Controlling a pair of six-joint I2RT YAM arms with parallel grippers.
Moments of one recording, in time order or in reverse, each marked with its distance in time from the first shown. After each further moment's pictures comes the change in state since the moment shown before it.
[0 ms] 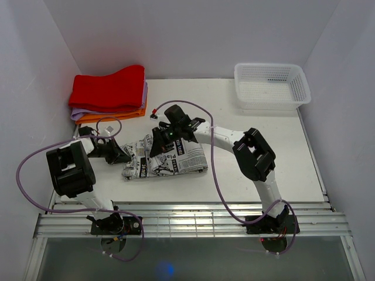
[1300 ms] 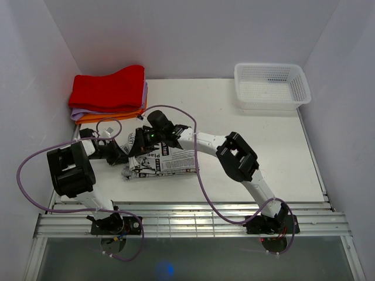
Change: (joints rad) left arm -0.001 0.000 -0.047 0.084 0.017 -0.047; right arm 0.113 0.187 0.198 0.209 0.111 0.393
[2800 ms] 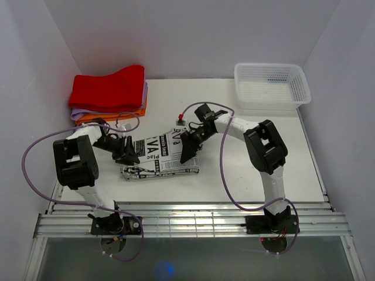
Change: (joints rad) left arm -0.158 0.062 0.268 -0.509 -0.002 0.404; right arm -0.374 -0.205 -0.287 -0.630 -0.430 -1.077
